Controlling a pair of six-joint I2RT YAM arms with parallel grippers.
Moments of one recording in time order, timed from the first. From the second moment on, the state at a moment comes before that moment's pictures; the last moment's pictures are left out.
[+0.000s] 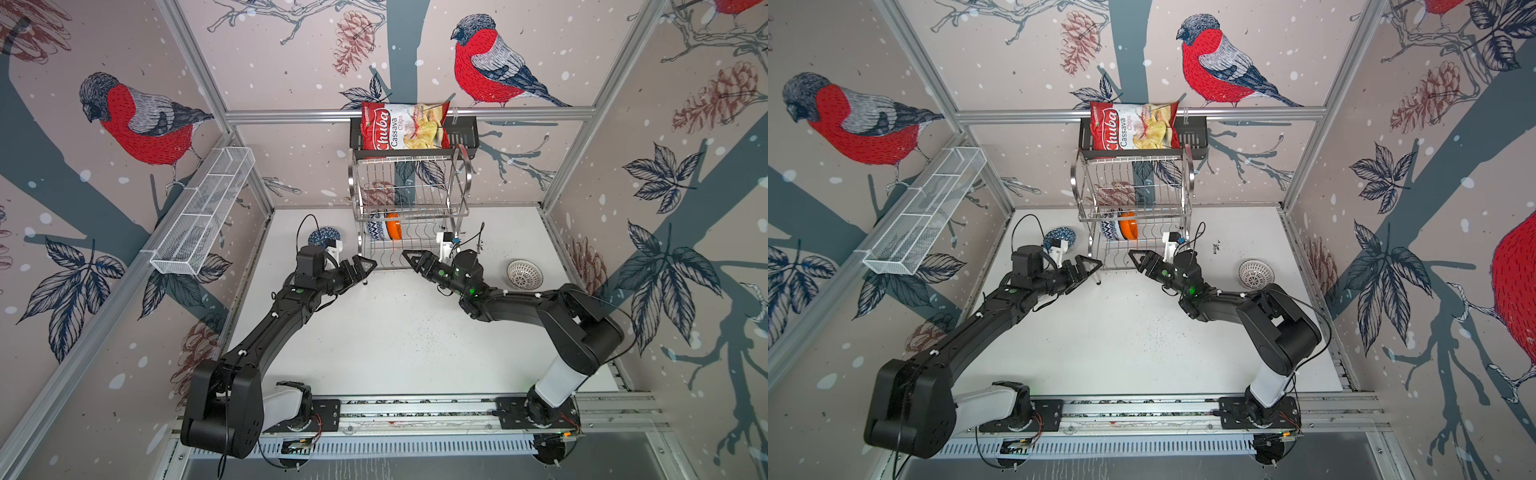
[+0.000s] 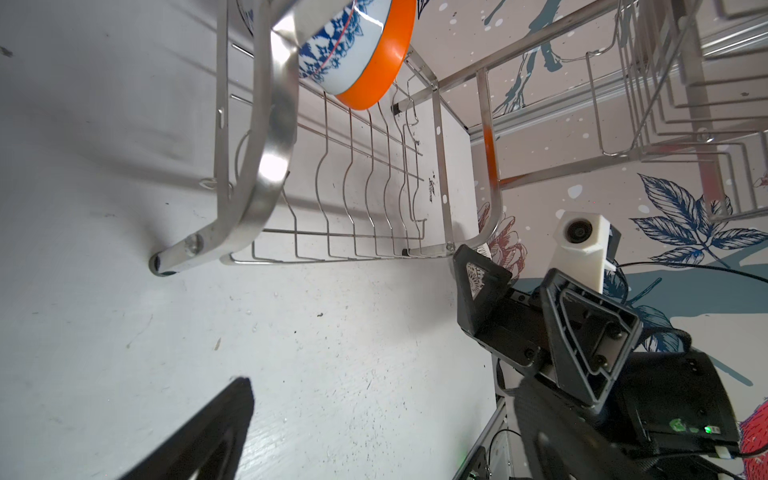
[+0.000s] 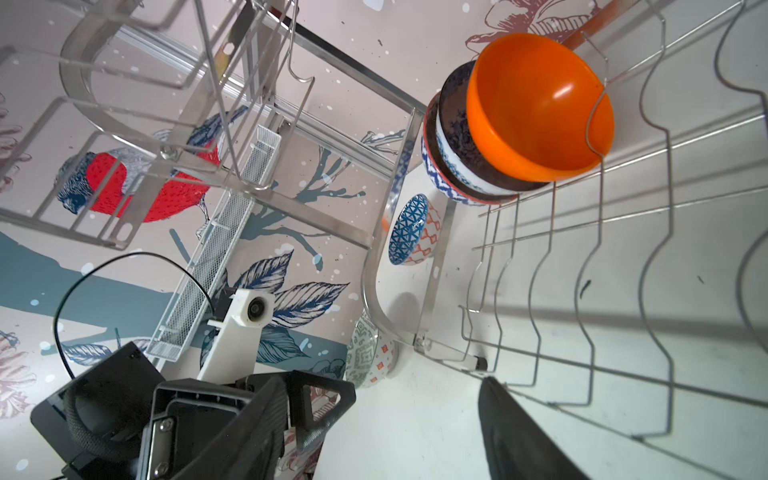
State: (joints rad) left arm -0.21 1.23 0.73 -0.06 0.63 -0.76; right arm 0.69 1.68 0.75 0.82 -0.28 0.99
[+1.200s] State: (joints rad) left arm -0.60 1.53 0.98 -0.05 0.50 -0.65; right arm 0.53 0.92 0.37 0.00 0.15 1.00
